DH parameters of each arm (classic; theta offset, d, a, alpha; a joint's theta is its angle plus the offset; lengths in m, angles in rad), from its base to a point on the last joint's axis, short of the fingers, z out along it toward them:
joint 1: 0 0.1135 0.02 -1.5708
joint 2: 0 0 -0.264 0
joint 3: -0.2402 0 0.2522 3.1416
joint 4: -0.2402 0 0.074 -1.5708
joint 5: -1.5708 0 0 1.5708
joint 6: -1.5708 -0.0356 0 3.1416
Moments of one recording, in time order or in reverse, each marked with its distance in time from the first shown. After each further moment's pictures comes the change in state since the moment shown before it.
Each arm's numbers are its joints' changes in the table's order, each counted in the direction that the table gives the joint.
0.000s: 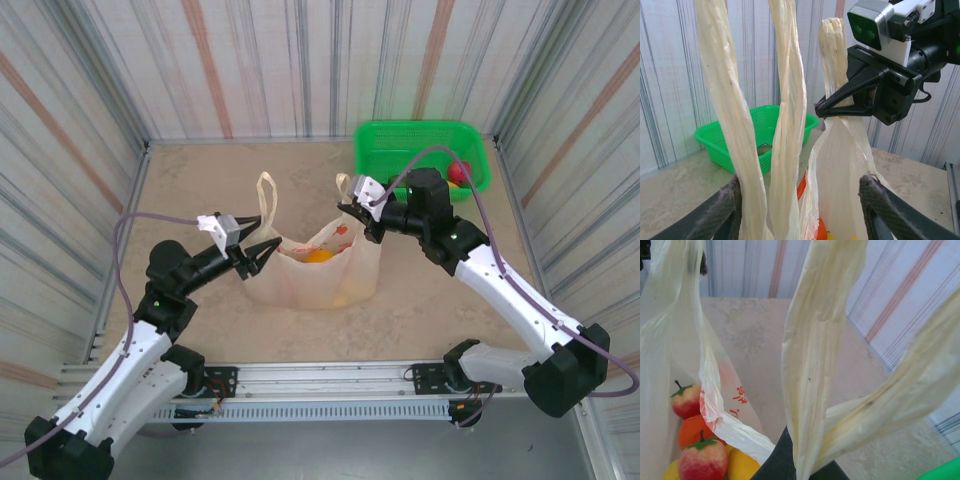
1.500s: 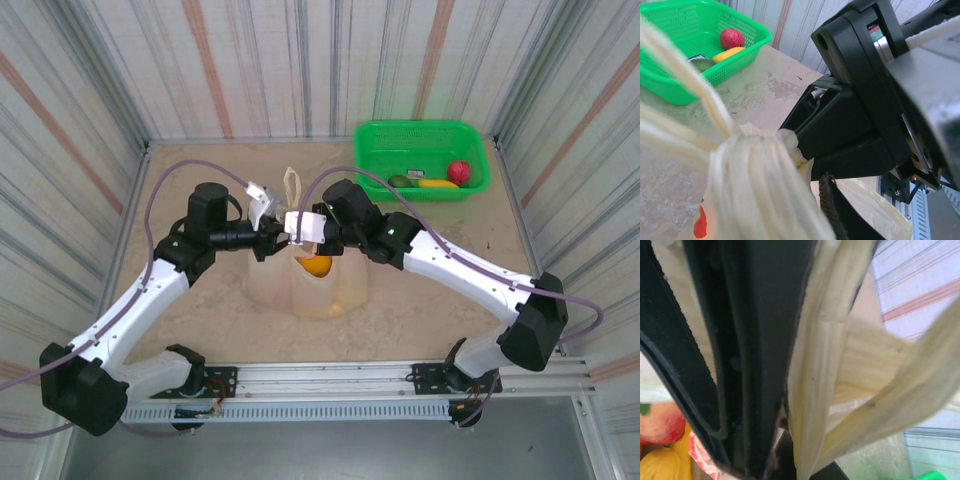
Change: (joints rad) left arm -0.035 0.425 -0.414 -0.528 -0.217 -0.108; right arm 0.357 0.284 -0.252 -0.246 -0.481 0.328
